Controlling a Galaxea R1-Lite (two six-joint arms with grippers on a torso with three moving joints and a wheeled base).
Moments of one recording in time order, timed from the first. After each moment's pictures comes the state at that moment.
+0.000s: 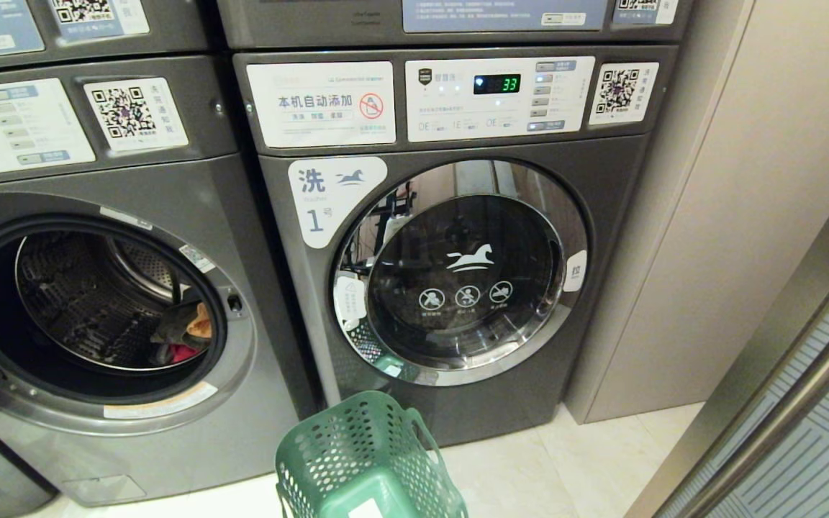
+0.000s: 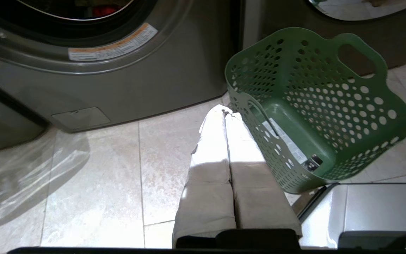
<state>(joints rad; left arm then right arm) 0.09 0.35 0.00 -0.01 -0.04 0.14 -0.01 0.00 0.00 0.01 0.02 -0.03</state>
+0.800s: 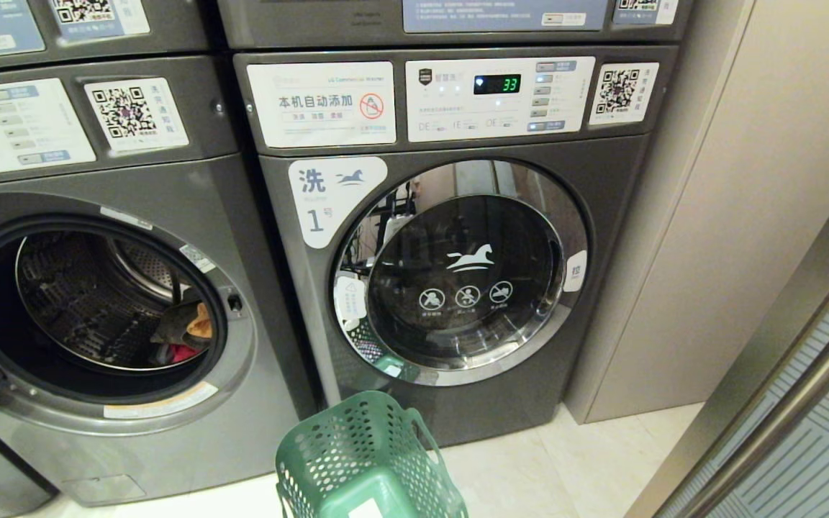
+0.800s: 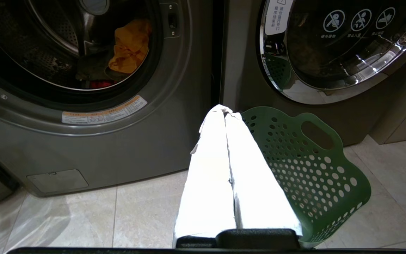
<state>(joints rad) 0.00 0.00 -0.01 0.01 0.00 0.02 -0.01 0.00 0.00 0.01 0.02 -0.03</state>
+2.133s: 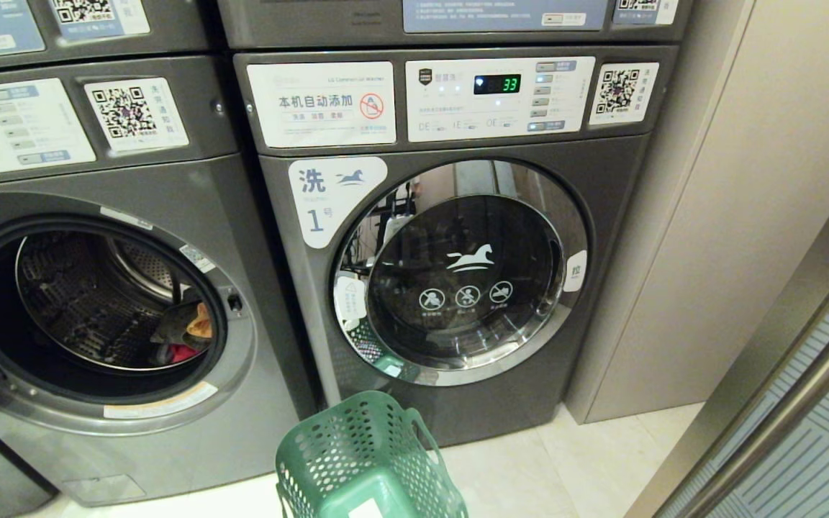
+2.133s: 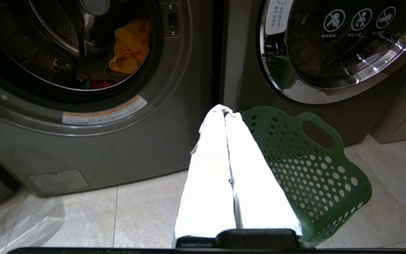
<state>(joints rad) 0.00 0.00 -0.01 0.01 0.00 0.02 -0.01 0.00 0.00 0.01 0.02 -0.04</state>
